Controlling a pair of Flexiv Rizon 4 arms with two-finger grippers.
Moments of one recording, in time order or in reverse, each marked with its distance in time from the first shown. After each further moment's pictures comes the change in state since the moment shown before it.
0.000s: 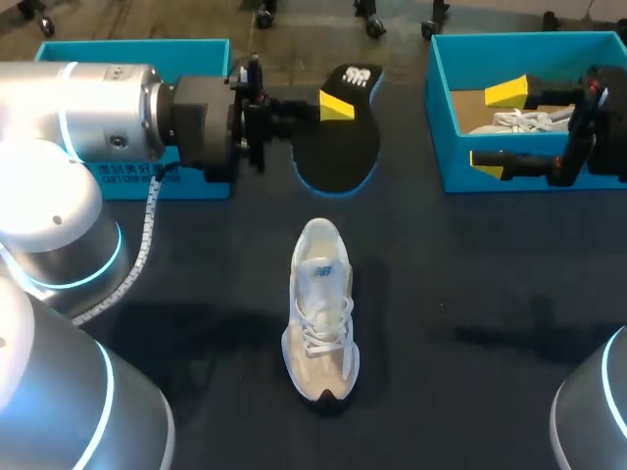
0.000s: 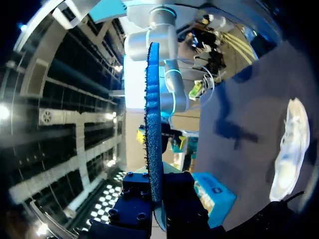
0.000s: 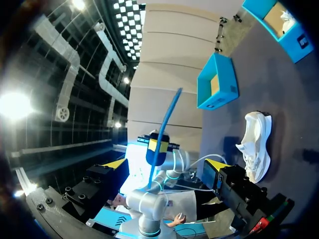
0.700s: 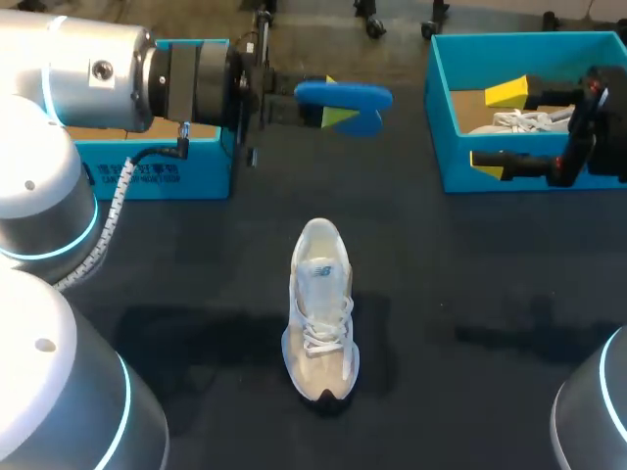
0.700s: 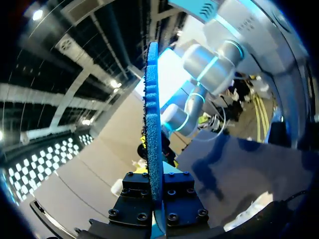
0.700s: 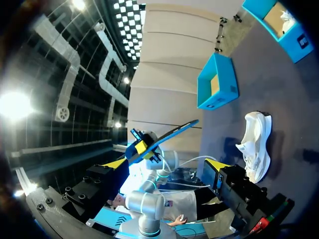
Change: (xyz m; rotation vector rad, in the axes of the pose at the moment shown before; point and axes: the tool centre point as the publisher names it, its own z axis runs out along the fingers) left arm -0.023 -0.020 0.000 -0.002 0.088 -0.685; right arm 0.000 0.000 0.000 0.000 0.000 -0.001
